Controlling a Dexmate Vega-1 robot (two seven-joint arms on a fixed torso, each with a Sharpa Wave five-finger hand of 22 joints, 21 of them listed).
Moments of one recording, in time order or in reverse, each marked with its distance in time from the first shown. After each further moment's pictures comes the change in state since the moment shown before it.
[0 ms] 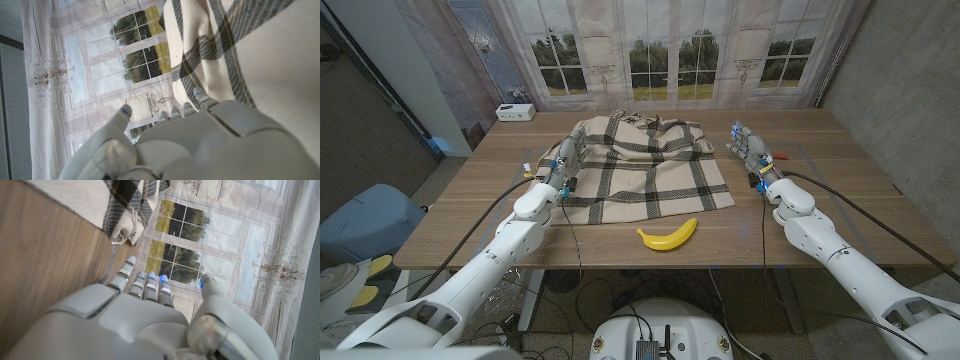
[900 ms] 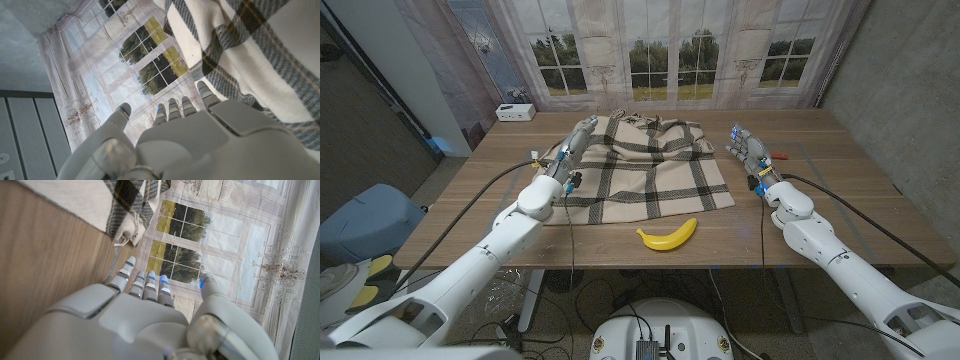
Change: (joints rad) left arm -0.012 0.083 0.064 -0.121 0.302 -0.018 0.141; left_hand 0.023 -0.007 -0.004 -0.043 -0.009 0.131 -0.041 0.022 0.000 0.128 0.010 0.038 0.000 0.095 0.037 0.016 0.000 0.065 0.100 0.000 0.004; right arm -0.022 0.001 0.001 -0.025 -0.005 -0.001 -0.025; right_hand 0.002 0.003 0.000 0.000 0.000 0.003 -0.004 0.000 0.000 0.009 -0.002 0.000 0.005 0.000 0.000 0.000 0.005 0.000 0.000 0.000 0.000
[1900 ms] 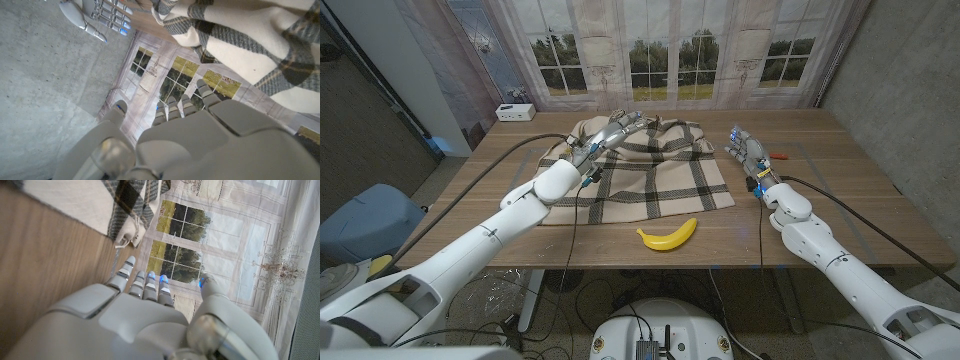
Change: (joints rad) left arm -0.115 0.080 0.149 -0.133 0.370 0.024 -0.087; left_hand 0.008 -0.008 -0.004 -0.021 -0.004 0.023 -0.002 0.000 0.000 0.019 -0.002 0.000 0.000 0.016 -0.005 0.000 0.000 0.005 -0.003 -0.005 0.000; right arm -0.014 0.007 0.000 -0.012 -0.003 0.006 -0.015; right_hand 0.000 0.000 0.000 0.000 0.000 0.005 -0.005 0.000 0.000 0.000 0.000 0.000 0.000 0.004 0.004 0.000 0.000 0.004 0.004 0.000 0.000
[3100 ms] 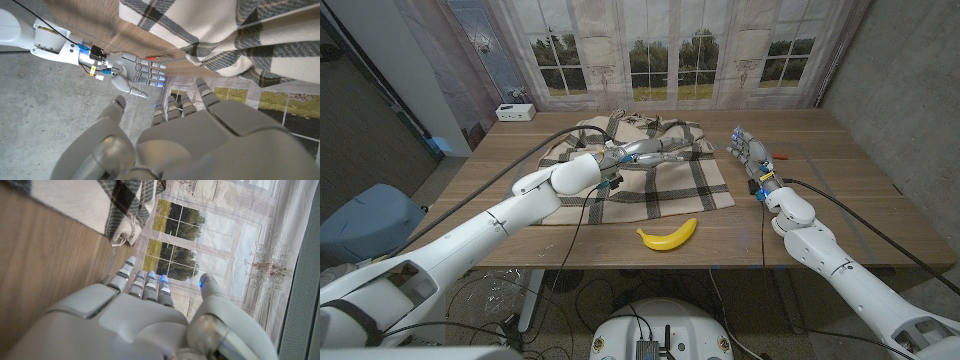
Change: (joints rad) left arm -0.066 0.055 0.105 -0.182 0.205 0.059 -0.224; left_hand 0.058 -0.003 0.010 -0.065 -0.004 0.047 -0.007 -0.004 0.005 0.025 -0.011 -0.008 0.000 0.020 -0.030 -0.005 -0.002 0.023 -0.034 -0.004 0.000; right arm -0.052 -0.020 0.014 -0.060 -0.012 0.030 -0.023; right_hand 0.000 0.000 0.000 -0.008 0.000 0.000 0.000 0.000 0.000 0.005 0.006 0.000 0.000 0.004 0.004 0.000 0.000 0.000 0.000 0.000 0.000
